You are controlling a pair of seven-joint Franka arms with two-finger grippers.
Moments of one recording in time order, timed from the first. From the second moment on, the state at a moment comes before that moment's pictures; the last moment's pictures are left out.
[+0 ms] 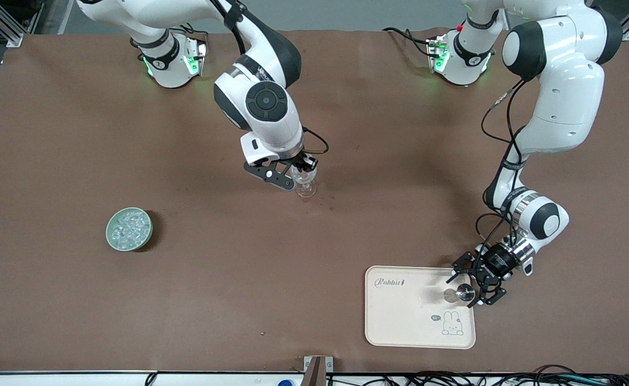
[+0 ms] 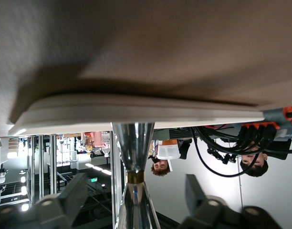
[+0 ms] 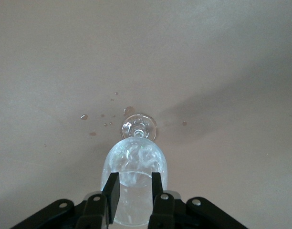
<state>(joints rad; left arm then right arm) -0.03 0.97 0.08 -1.53 -1.99 2.07 -0.57 0.46 0.50 0.33 -1.51 -0.03 1.95 1.23</state>
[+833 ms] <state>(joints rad) -0.02 0.85 0.18 -1.60 -1.74 2.06 -0.60 0.29 0.28 0.32 -1.48 -0.08 1.85 1.01</state>
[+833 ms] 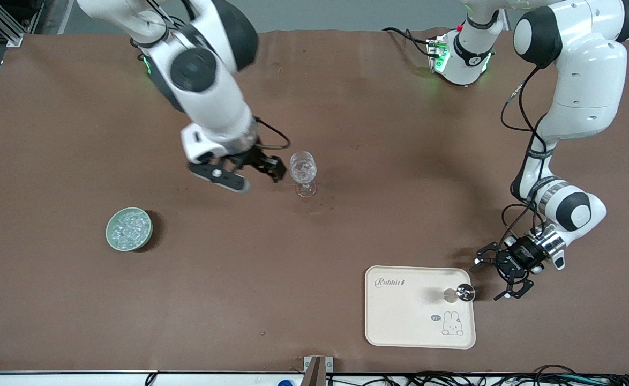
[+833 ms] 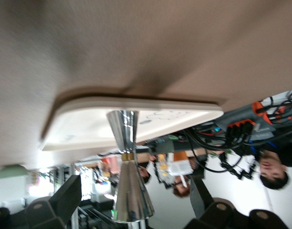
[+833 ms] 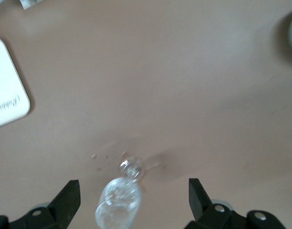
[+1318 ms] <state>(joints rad) 0.00 0.76 0.25 -1.43 -1.00 1.93 -0.63 0.16 0.12 0.10 -1.49 -0.12 1.73 0.63</state>
